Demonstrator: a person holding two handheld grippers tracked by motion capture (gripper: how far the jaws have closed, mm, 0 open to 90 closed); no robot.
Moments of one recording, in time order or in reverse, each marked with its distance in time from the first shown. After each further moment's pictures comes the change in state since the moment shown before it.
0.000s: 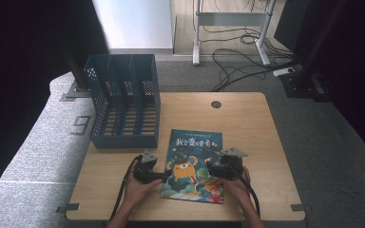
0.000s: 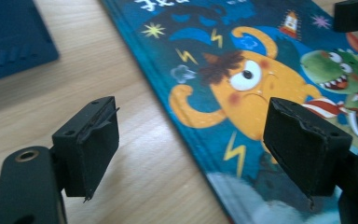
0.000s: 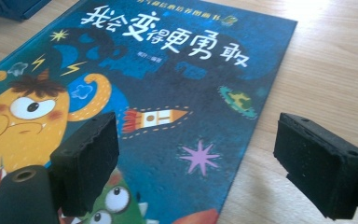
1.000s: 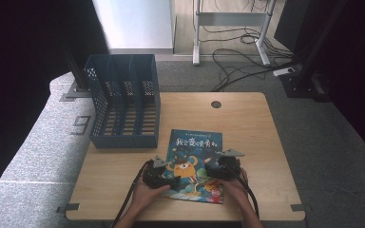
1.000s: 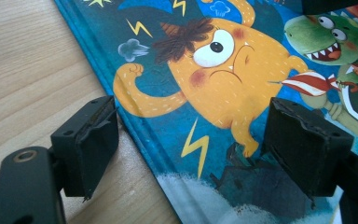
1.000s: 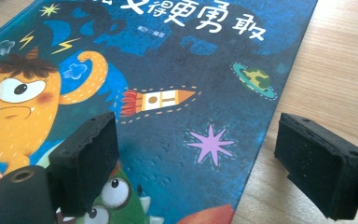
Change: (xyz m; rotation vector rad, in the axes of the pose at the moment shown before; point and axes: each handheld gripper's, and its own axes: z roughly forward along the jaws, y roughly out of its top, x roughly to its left) left arm -0.022 -0.008 0.023 0.061 -0.018 0.039; right arm 0.001 -0.007 0.013 0.059 0.008 0.015
